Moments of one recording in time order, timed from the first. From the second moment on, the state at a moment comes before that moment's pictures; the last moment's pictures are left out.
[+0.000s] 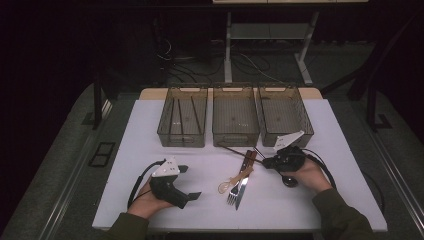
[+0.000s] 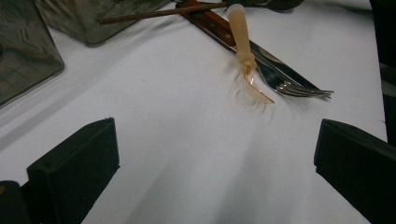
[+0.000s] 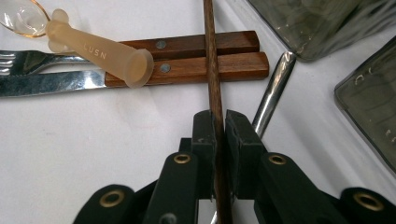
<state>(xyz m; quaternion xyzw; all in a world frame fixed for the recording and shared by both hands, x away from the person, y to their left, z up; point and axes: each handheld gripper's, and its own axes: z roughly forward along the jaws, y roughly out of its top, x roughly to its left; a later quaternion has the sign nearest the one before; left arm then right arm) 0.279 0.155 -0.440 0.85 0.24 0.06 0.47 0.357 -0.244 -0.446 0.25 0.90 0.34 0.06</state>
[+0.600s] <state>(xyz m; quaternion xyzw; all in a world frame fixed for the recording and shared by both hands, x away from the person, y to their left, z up) 0.279 0.155 -0.440 0.85 0.24 0.06 0.47 0.353 -0.245 -0.437 0.23 0.91 0.35 0.05</state>
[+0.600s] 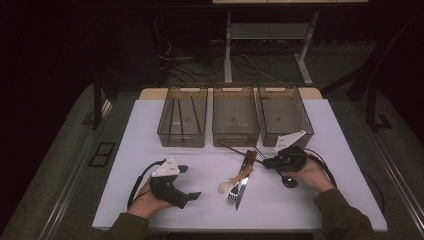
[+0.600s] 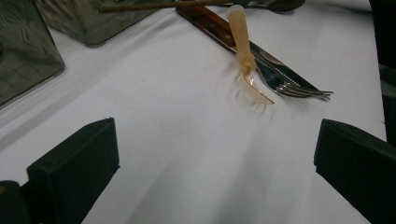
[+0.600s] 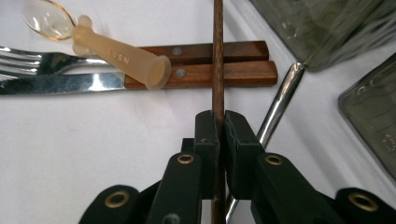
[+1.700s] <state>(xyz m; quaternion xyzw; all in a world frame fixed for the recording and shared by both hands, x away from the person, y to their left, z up) 0.279 0.155 -0.440 0.85 0.24 0.06 0.47 0.335 -0.237 -0.399 0.24 0.87 0.43 0.04</state>
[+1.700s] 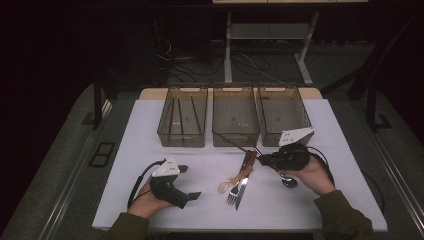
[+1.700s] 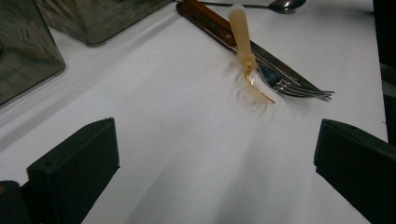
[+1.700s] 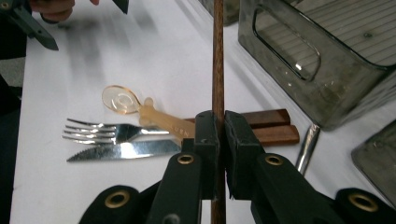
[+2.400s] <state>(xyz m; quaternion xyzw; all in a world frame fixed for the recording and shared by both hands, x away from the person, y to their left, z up) 0.280 0.156 -0.440 0.84 0.24 0.06 0.48 0.359 -0.196 -0.391 0.32 0.85 0.43 0.04</state>
